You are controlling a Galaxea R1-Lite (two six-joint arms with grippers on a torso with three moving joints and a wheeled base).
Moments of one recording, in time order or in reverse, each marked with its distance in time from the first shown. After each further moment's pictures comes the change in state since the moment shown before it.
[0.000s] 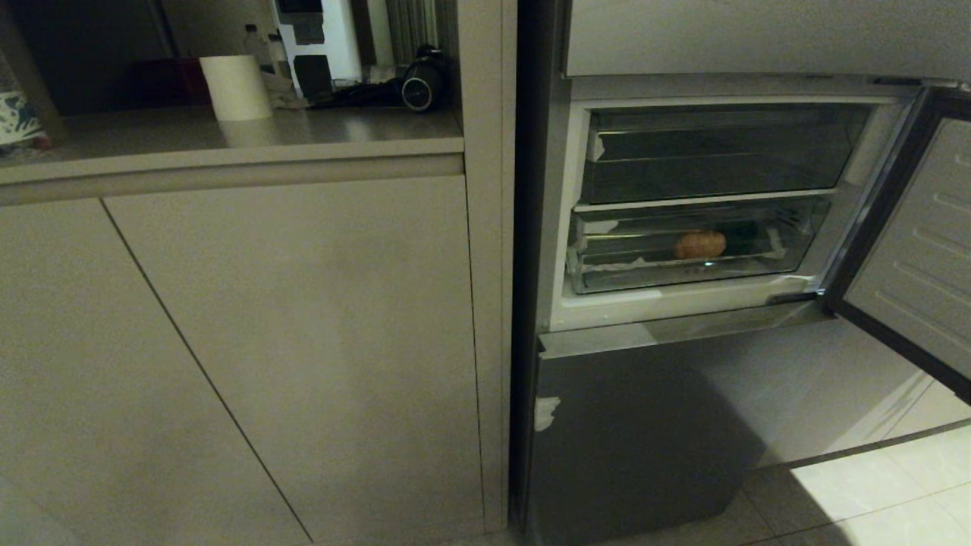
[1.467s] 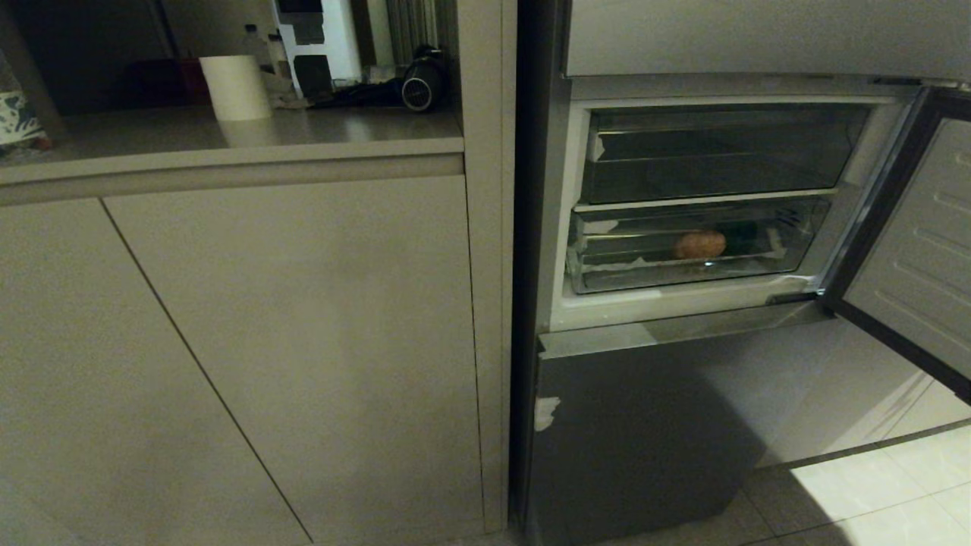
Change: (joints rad) left arm 0.000 0.000 0.000 0.000 0.000 0.000; right arm 0.000 0.000 0.000 0.000 0.000 0.000
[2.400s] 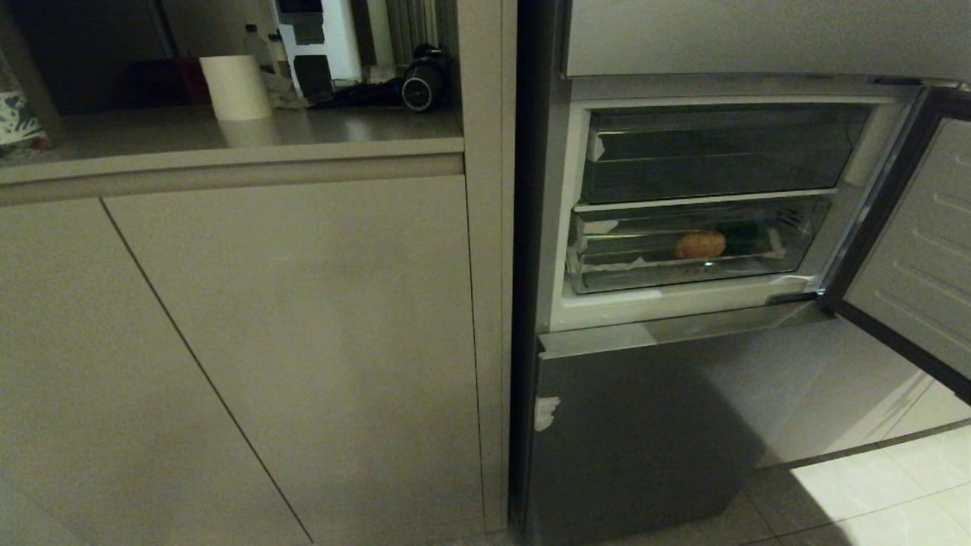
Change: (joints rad) left arm 0.000 0.000 0.000 0.000 0.000 0.000; right arm 0.000 0.000 0.000 0.000 0.001 -0.003
